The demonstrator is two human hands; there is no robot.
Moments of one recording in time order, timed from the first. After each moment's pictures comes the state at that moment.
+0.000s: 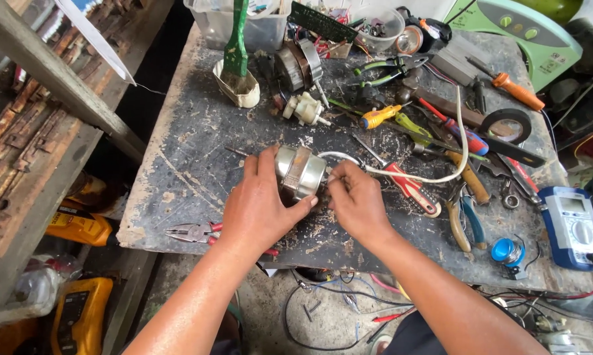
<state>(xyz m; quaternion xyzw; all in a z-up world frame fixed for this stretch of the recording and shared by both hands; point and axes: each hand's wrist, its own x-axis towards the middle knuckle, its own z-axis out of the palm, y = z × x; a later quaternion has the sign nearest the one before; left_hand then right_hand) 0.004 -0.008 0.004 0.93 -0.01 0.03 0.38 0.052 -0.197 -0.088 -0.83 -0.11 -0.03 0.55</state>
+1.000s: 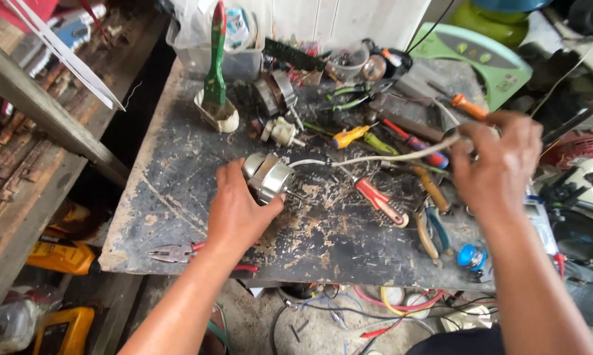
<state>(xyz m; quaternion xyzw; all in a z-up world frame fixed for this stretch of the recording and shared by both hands) 0.030 -0.015 -0.027 0.92 0.09 0.03 0.38 0.089 -0.400 0.005 -0.88 -0.17 -0.44 -0.03</state>
